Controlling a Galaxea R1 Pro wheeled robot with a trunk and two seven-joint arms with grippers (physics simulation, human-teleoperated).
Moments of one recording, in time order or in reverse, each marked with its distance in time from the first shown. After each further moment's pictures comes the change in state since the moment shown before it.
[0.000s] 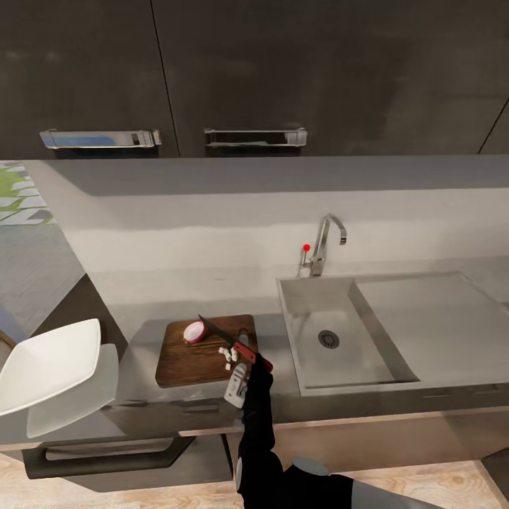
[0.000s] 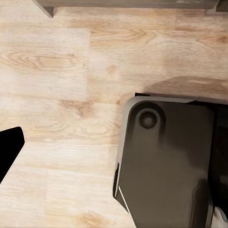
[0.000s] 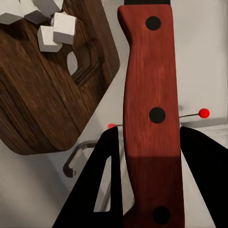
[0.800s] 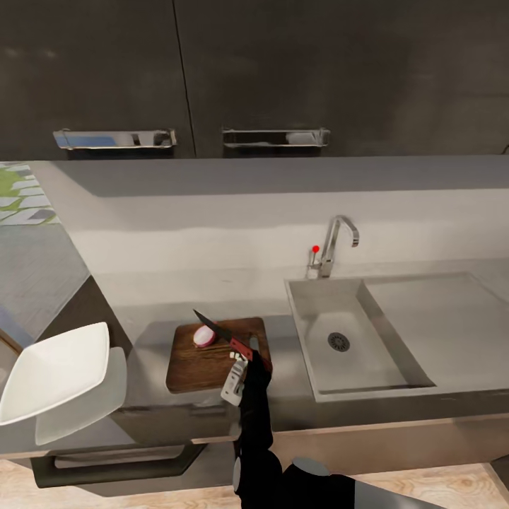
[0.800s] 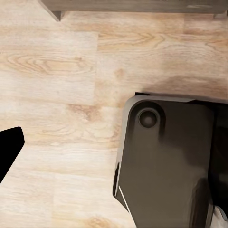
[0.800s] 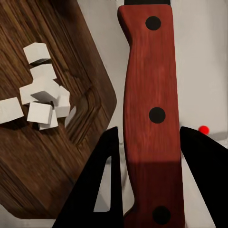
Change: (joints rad) left arm 0.000 0.000 0.000 -0.001 0.000 0.000 0.000; right arm 0.000 -0.008 -0.003 -0.065 -0.001 0.000 -0.001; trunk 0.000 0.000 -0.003
